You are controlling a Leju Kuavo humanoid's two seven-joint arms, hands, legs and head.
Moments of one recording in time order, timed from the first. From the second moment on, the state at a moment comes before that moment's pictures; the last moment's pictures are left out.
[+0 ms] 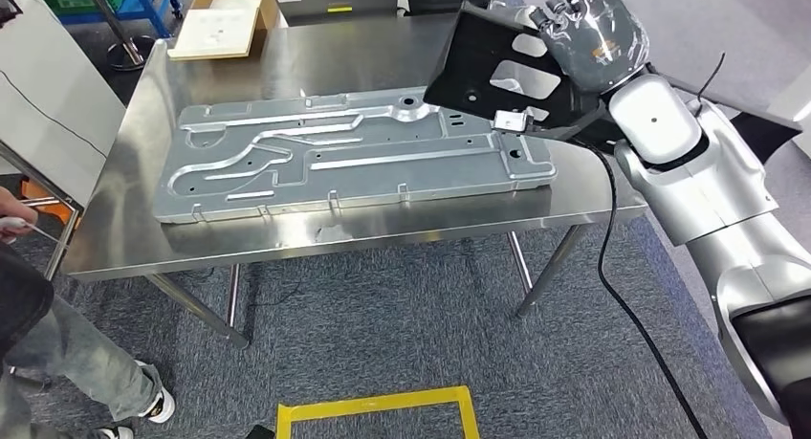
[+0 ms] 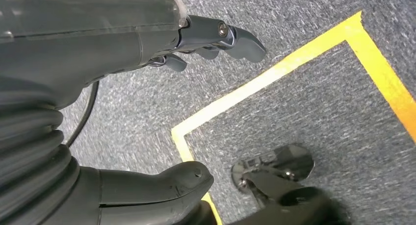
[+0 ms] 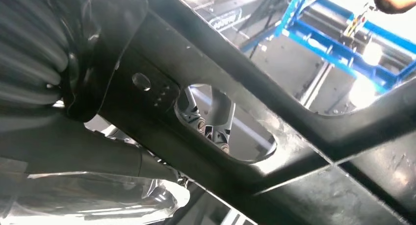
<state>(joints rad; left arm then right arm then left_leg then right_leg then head) -0.14 -0.15 0.81 -0.20 -0.92 0.06 -0.41 -1.14 -0.44 0.66 -1.11 1.55 -0.42 0.05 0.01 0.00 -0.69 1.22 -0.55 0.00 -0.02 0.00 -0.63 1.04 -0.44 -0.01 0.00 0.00</state>
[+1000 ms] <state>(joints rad) -0.15 -0.16 0.81 -0.20 -0.93 0.02 -0.44 -1.21 -0.41 0.85 -1.10 1.55 -0.40 0.01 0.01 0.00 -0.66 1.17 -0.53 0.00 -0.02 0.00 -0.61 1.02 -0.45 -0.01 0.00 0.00</state>
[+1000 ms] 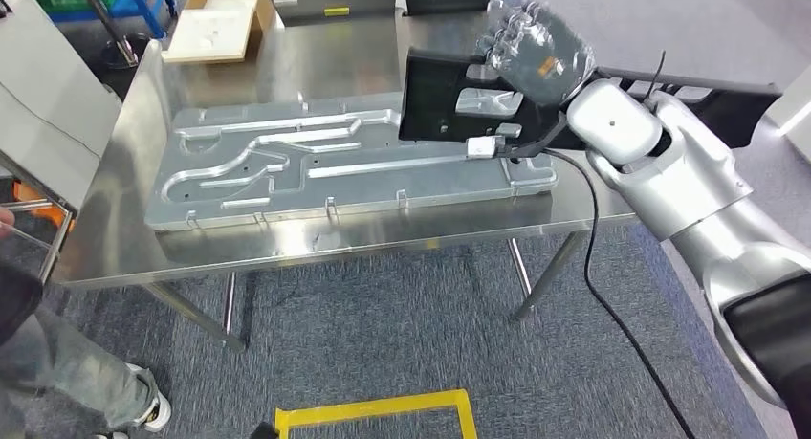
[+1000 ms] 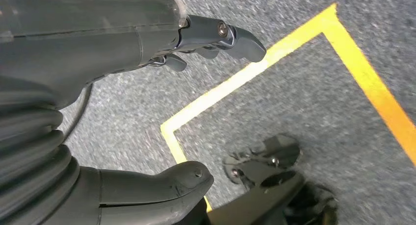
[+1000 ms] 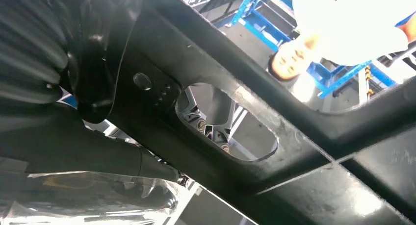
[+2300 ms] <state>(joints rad) -0.15 -0.16 0.85 -0.20 -0.93 0.01 -0.44 -1.18 -0.23 0.72 -0.97 0.98 -0.03 -0.07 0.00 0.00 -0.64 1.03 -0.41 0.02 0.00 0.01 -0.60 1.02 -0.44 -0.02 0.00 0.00</state>
